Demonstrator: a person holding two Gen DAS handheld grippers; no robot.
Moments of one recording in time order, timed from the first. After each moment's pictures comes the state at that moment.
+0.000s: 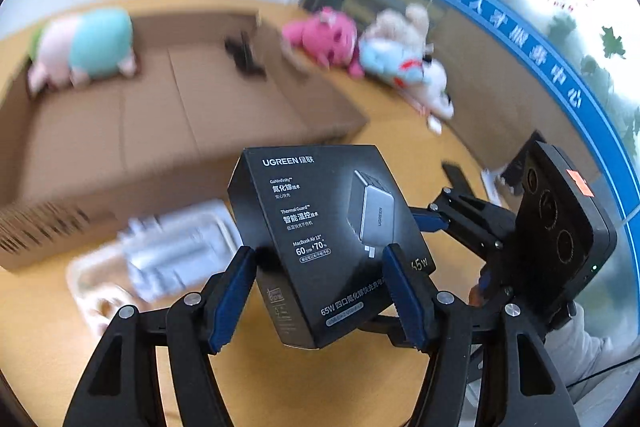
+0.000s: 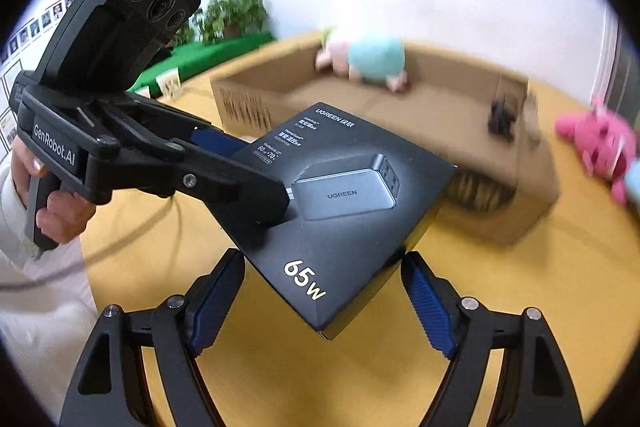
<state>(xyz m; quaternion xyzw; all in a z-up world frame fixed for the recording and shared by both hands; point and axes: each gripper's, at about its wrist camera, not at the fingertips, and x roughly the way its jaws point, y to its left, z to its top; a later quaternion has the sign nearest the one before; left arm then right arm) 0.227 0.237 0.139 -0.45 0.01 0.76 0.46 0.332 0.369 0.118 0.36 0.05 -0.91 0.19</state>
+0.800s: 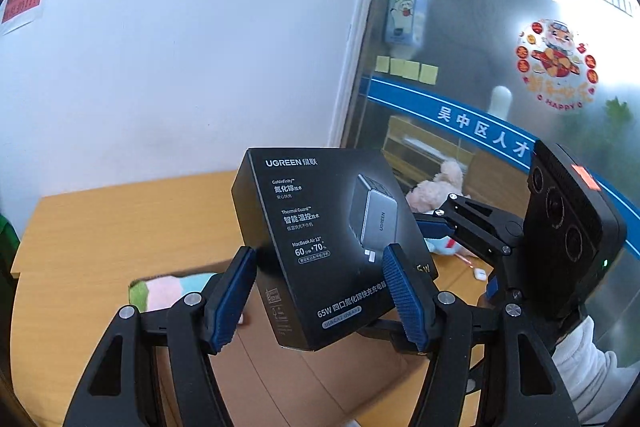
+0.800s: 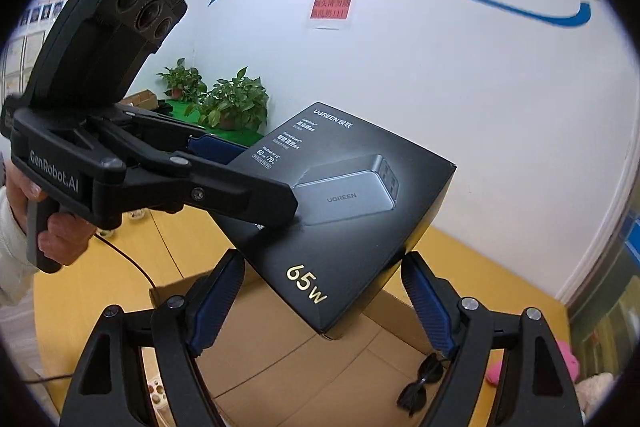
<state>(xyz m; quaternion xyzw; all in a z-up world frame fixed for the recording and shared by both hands) 0.064 0.219 0.351 -0.26 0.02 0.87 0.42 0.149 0.350 0.330 0.19 0.15 -0.95 0.21</state>
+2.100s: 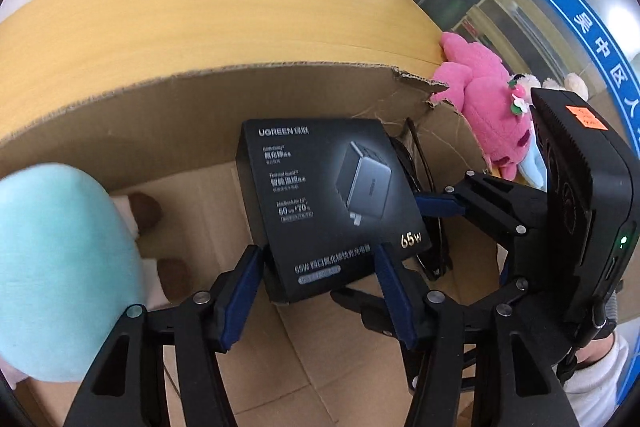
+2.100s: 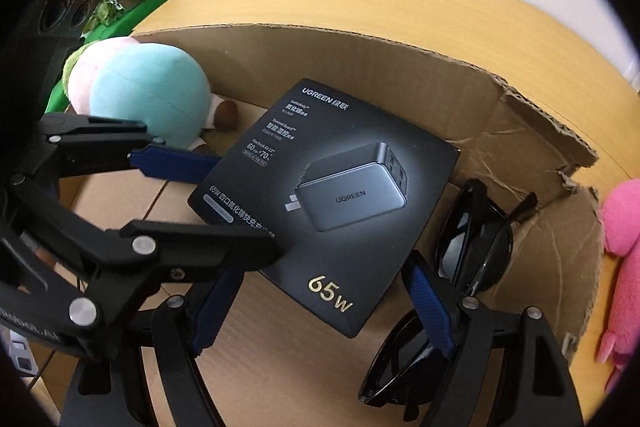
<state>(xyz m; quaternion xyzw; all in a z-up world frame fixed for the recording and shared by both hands) -0.119 0.417 0.067 -0.57 0.01 0.73 0.37 -0.064 0.459 0.069 0.55 0.02 -0.82 0.15</state>
